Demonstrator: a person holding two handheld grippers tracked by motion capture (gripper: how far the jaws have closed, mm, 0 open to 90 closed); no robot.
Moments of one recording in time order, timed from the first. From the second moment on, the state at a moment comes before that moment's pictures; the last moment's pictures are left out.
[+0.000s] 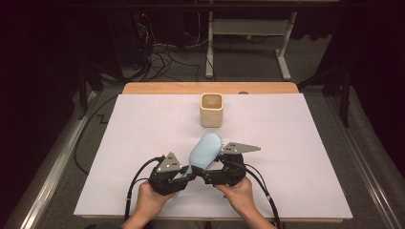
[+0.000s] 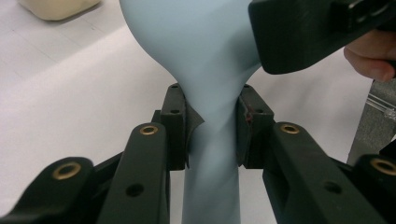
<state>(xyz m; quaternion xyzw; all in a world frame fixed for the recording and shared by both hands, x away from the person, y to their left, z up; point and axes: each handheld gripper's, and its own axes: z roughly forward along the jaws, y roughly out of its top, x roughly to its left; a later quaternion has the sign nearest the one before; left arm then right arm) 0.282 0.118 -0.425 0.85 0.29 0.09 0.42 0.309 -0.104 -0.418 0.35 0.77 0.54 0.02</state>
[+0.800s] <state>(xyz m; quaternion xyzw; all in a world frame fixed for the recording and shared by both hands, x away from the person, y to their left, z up) 0.279 0.119 -0.422 0.85 0.29 0.11 0.42 0.316 -0.096 -0.409 0.35 0.77 0.53 0.01</state>
